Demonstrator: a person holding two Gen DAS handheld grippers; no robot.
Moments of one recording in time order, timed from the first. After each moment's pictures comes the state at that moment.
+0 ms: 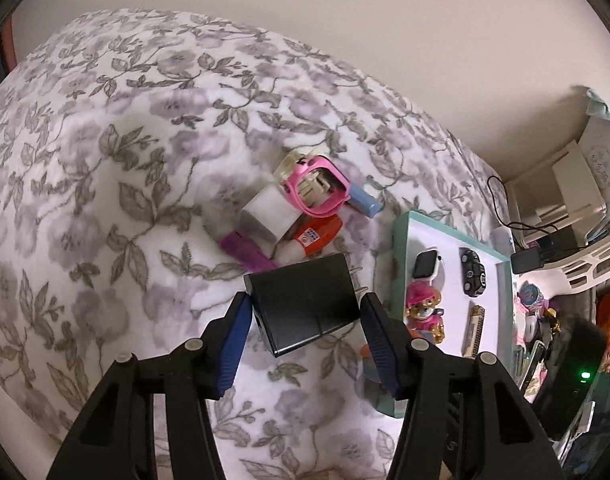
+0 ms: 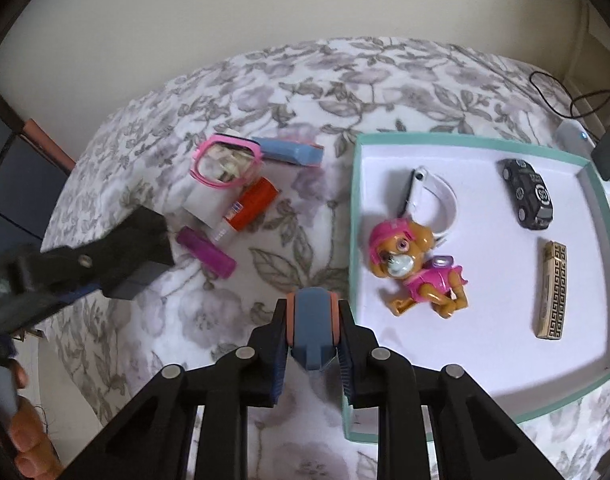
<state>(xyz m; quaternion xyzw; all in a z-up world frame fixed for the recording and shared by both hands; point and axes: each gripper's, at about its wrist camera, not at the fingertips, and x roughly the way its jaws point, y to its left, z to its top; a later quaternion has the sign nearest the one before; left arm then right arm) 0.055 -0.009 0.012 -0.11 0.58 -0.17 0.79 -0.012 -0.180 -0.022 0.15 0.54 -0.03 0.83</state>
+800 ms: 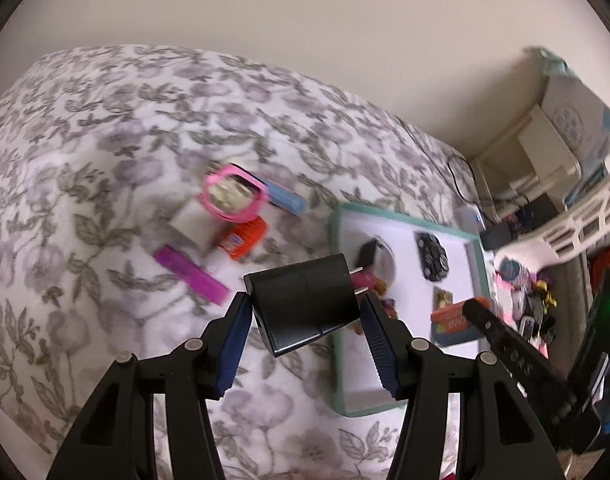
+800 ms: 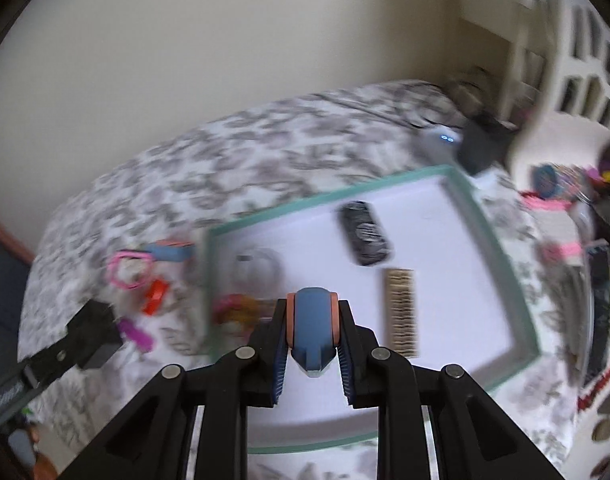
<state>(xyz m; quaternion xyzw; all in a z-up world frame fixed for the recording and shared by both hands) 0.031 -0.065 0.032 -0.07 0.55 -0.23 0.80 -0.057 -0.290 0.027 0.20 0.47 -0.19 0.84</state>
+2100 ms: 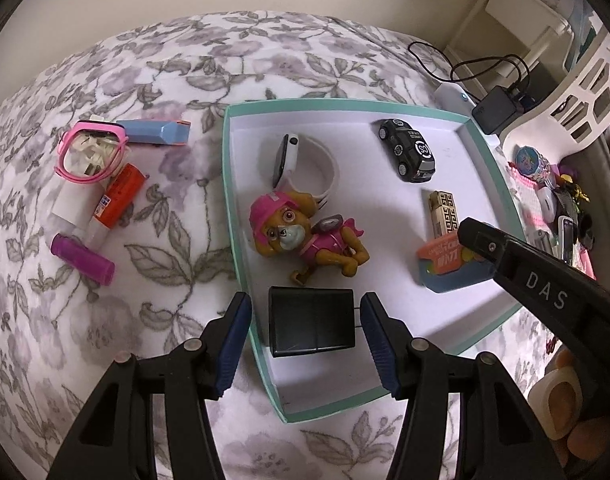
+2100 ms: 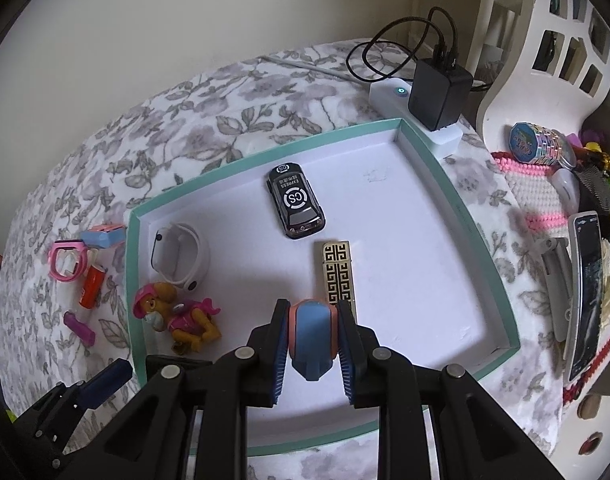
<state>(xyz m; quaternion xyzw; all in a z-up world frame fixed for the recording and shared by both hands) -0.009 -0.173 -0.029 0.08 0.59 -0.27 0.76 -0.061 -0.324 -0.011 0.20 0.52 -0.23 0.80</state>
